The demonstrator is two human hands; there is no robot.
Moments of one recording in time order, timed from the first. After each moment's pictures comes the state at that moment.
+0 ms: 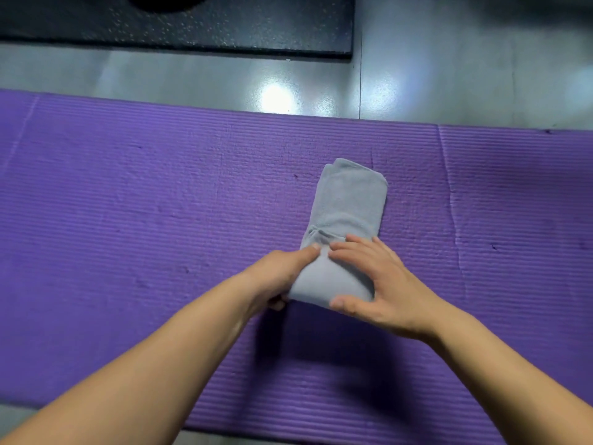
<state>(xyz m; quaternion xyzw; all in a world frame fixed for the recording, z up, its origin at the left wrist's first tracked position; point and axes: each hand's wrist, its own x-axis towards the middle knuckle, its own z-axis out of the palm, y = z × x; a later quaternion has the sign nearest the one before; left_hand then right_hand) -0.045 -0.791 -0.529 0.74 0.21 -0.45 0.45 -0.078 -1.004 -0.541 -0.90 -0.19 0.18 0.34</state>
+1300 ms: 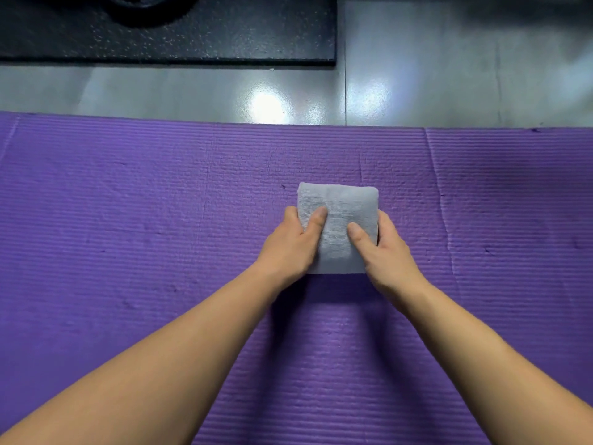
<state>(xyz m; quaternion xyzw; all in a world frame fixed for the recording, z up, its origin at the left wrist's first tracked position) -0.001 -0.828 -0.538 0.86 0.08 -0.24 0.43 -0.036 -0.996 -0.553 -0.78 0.18 0.11 0.59</state>
